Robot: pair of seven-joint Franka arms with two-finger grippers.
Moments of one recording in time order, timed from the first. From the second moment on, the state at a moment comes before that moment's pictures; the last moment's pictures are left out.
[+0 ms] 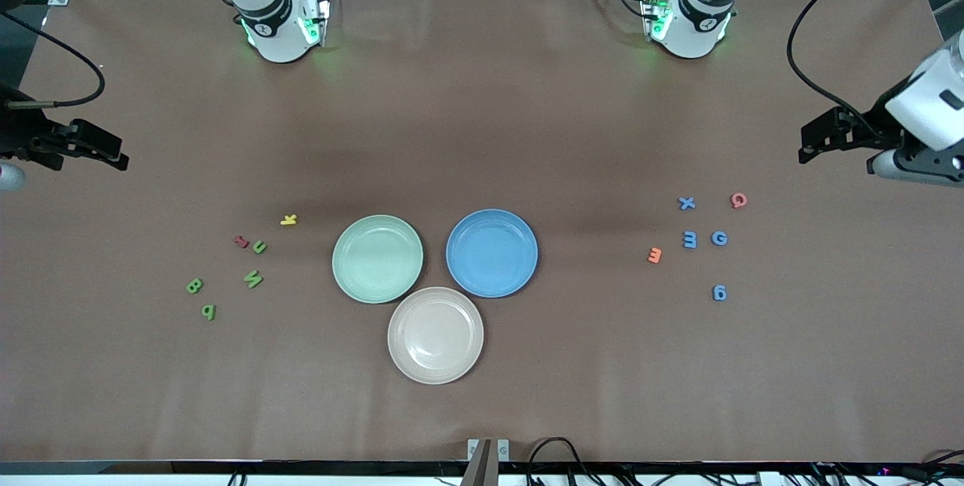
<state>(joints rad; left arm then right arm) 0.03 0.07 -0.11 -1.54 -0.02 1.61 0.07 0.02 0.07 -0.05 -1.52 0.02 1.56 -0.01</state>
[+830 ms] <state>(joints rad) 0.05 0.17 -0.11 -1.94 -0.02 2.07 0.07 -0.07 0.14 -0.06 -1.74 0.02 1.87 -0.01</state>
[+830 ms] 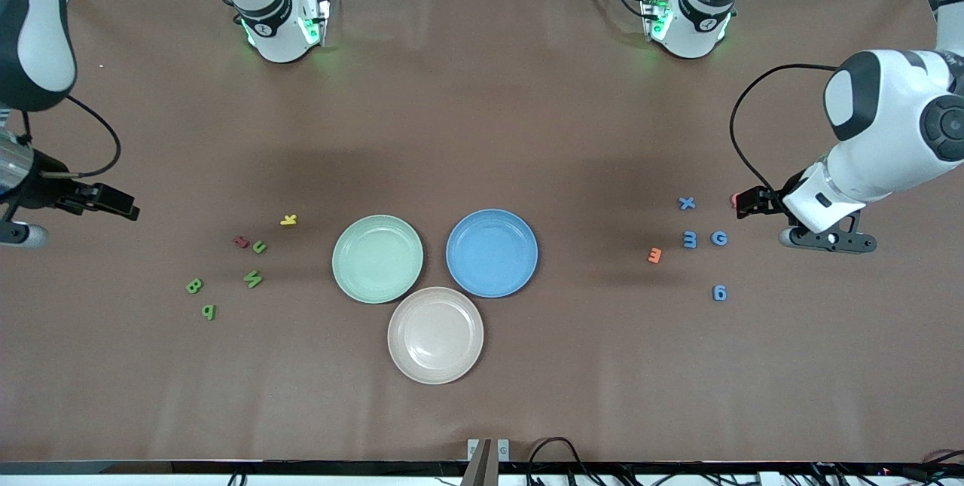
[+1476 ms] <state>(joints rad) 0.05 0.22 -0.11 -2.22 -0.02 2.49 0.07 -0.15 0.26 -0.07 -1.83 0.12 2.06 0.12</state>
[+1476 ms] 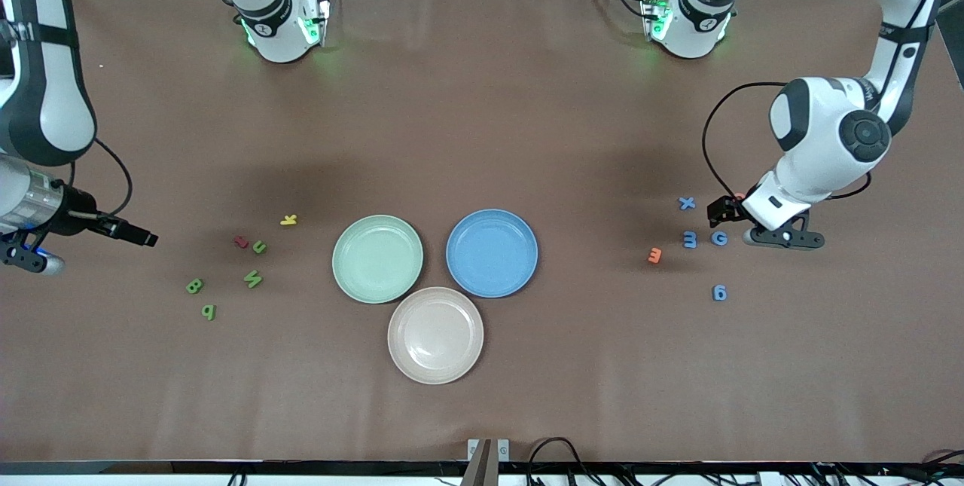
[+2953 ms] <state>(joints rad) 0.11 0.49 -0.11 -2.16 0.01 2.67 0.18 -0.10 0.57 -0.12 -1.81 0.14 2.37 0.59</state>
